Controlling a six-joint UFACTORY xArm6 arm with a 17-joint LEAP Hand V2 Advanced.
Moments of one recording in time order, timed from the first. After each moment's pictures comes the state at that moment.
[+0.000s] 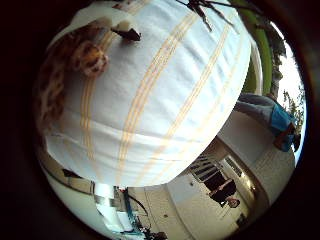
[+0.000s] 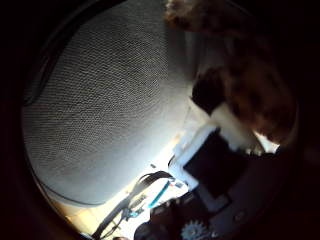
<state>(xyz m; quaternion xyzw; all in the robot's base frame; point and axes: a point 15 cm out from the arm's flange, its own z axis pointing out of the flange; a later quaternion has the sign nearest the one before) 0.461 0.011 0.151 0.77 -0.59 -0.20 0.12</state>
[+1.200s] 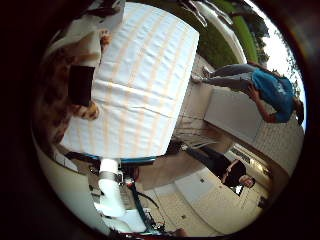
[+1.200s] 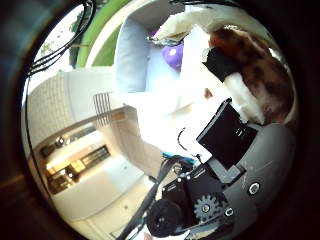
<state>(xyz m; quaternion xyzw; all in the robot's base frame) 0.396 0.016 0.381 0.76 -0.64 -0.10 0.04</state>
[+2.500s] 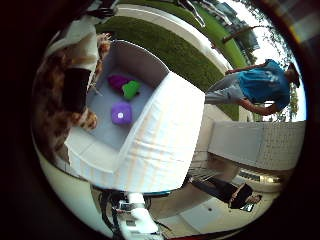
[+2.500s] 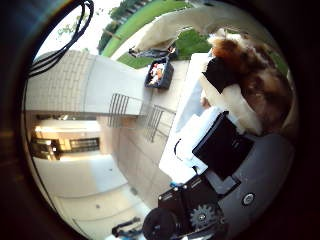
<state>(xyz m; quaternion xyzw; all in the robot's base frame) 0.509 0.206 0.385 0.81 -0.58 -0.03 -0.10</state>
